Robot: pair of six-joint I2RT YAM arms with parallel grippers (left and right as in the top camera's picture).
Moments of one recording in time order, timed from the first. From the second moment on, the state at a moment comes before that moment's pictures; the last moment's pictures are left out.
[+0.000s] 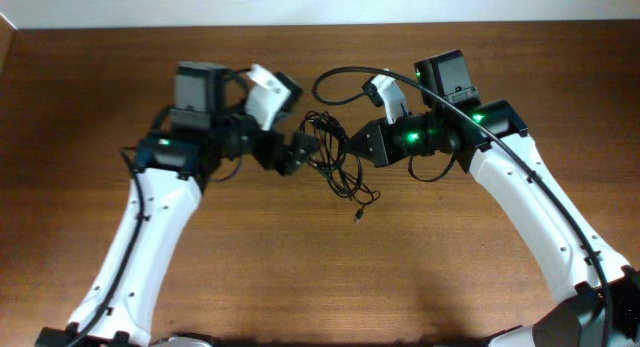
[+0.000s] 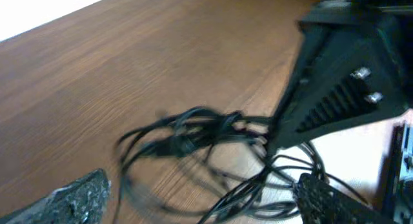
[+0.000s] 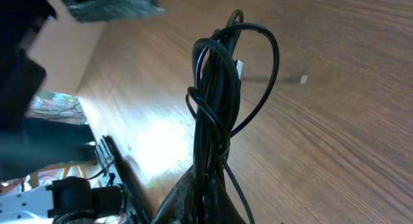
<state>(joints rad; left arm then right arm) -0.20 1.46 1.29 -0.64 0.70 0.35 0.34 1.63 1.44 -0.81 -0.76 0.08</state>
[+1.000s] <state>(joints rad) -0.21 1.63 1.29 -0.39 0.54 0.09 0.34 1.64 1.44 -0.89 -0.84 0.02</state>
